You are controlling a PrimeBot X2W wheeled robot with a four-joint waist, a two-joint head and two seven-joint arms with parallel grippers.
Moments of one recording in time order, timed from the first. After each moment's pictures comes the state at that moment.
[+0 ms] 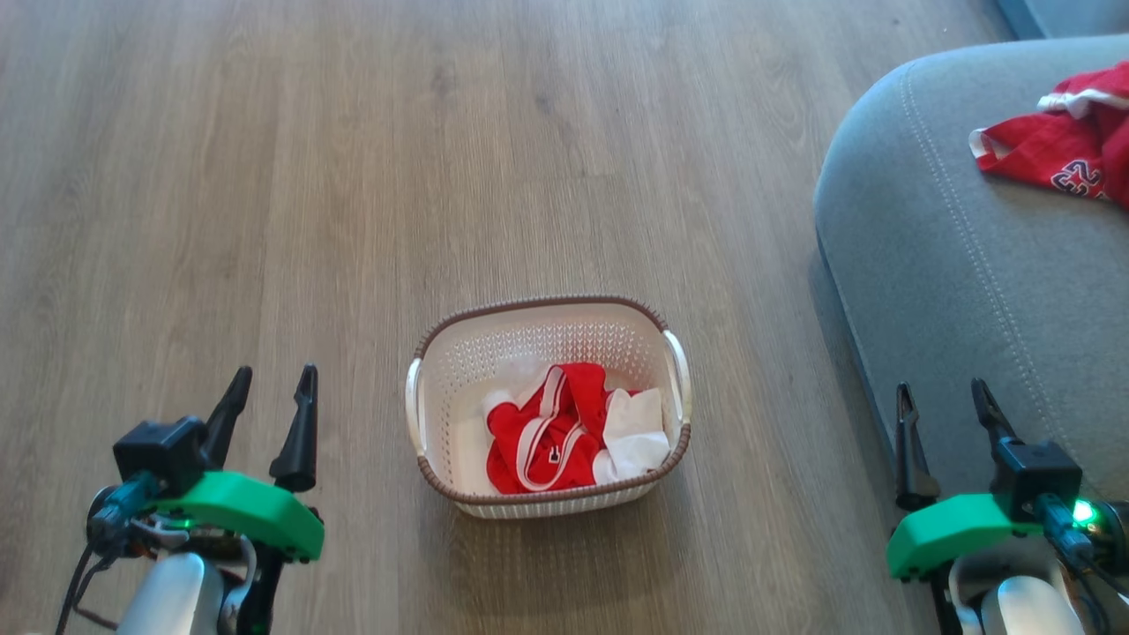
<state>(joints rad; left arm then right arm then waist) -0.12 0.20 -0.15 0.36 -0.39 -0.13 -0.25 0.00 -0.07 -0.03 0.20 0.06 0.12 -0.25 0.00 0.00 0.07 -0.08</state>
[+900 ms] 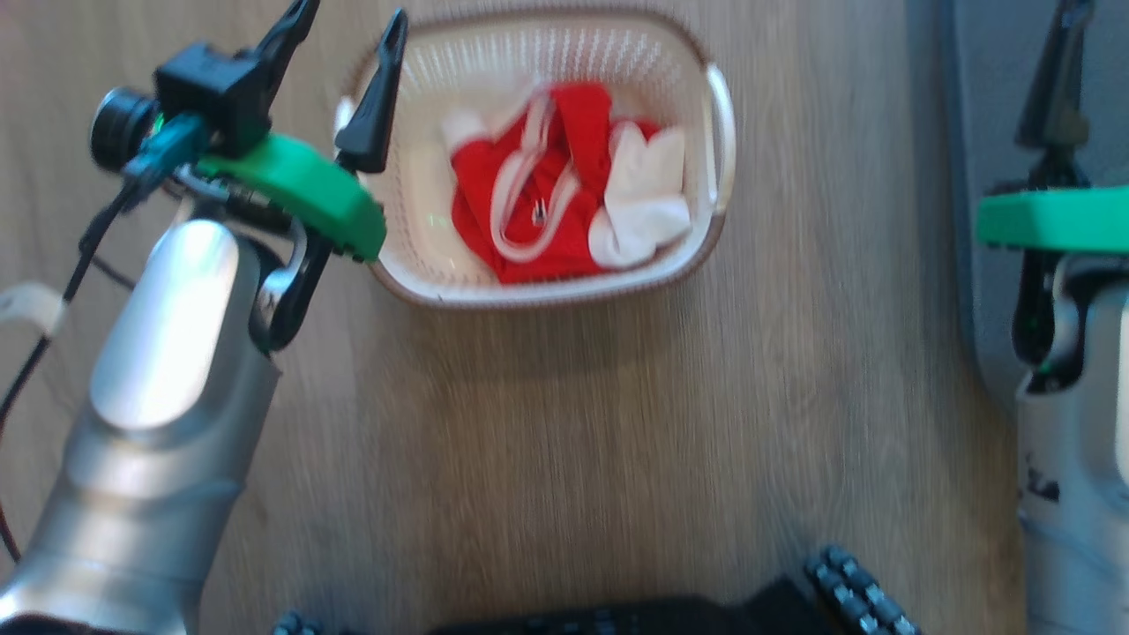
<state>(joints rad) -0.71 0.20 -0.36 0.36 -0.33 -0.13 -0.14 -0.49 -0.07 -0.11 -0.01 0.06 0.12 -0.26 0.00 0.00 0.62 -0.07</state>
